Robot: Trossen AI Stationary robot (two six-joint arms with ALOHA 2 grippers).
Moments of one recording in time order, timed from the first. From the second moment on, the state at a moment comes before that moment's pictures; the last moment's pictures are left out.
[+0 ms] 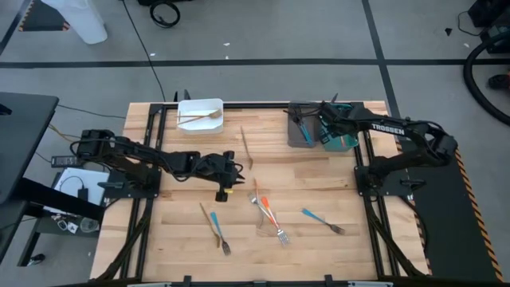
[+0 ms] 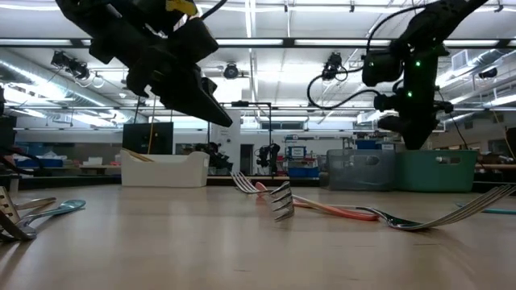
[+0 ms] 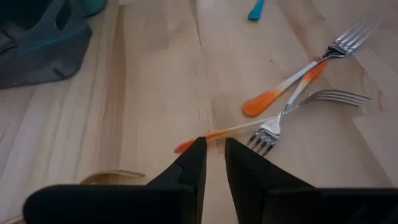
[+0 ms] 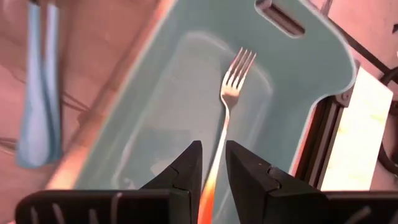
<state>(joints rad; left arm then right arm) -0.05 1.46 0.68 0.17 -0.03 0.17 -0.66 1.25 0.78 -0.85 0.47 0.40</state>
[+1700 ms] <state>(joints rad) -0.28 1.83 1.00 -0.09 -0.33 0.57 -0.04 1.23 0.90 -0.75 0.66 0.58</state>
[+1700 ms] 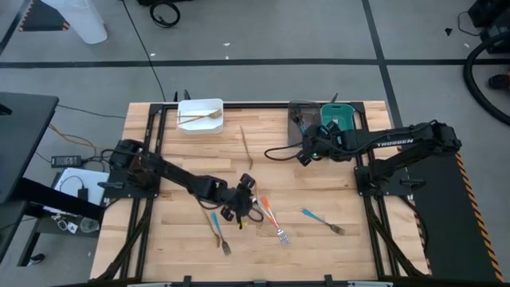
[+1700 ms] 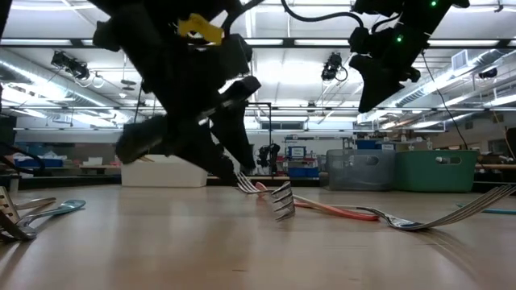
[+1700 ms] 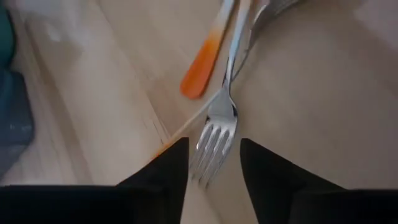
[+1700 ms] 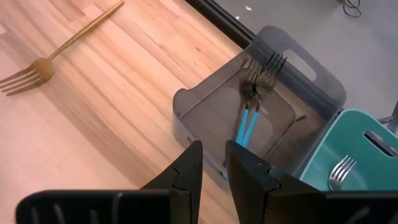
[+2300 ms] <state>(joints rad) -0.30 1.92 1.00 -0.04 -0.50 0.82 -0.04 1.23 0.89 -0.75 0.65 0.58</state>
